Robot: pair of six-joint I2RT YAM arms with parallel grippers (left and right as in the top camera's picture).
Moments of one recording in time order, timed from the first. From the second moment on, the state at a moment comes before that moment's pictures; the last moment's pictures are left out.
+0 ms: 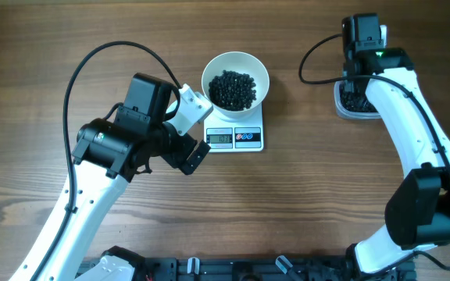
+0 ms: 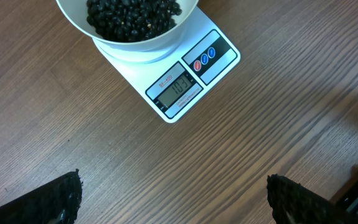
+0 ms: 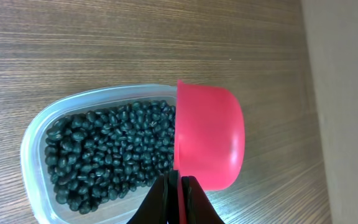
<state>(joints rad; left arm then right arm) -0.40 1.26 1.24 -1.05 0.18 0.32 0.10 1.78 1.47 -0.85 0.62 0.04</state>
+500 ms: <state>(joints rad) -0.40 1.26 1.24 -1.05 0.18 0.32 0.10 1.78 1.47 -0.86 0.62 -0.05</state>
